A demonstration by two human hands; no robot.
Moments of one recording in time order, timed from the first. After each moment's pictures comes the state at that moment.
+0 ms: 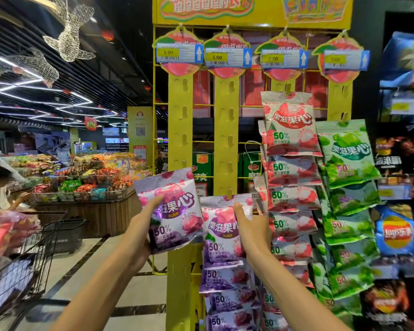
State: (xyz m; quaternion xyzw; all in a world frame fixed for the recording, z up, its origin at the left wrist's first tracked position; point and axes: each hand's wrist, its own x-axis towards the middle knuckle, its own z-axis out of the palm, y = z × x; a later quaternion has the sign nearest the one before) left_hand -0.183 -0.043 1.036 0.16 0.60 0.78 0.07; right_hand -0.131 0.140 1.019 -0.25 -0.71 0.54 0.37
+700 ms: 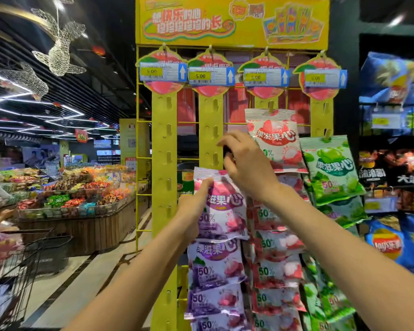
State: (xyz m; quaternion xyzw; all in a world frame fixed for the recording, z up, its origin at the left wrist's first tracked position) left_hand -0.171 0.067 1.102 0.16 0.66 0.73 0.10; right_hand -0.119 0.174 1.155 0.07 -0.83 0.03 0.56
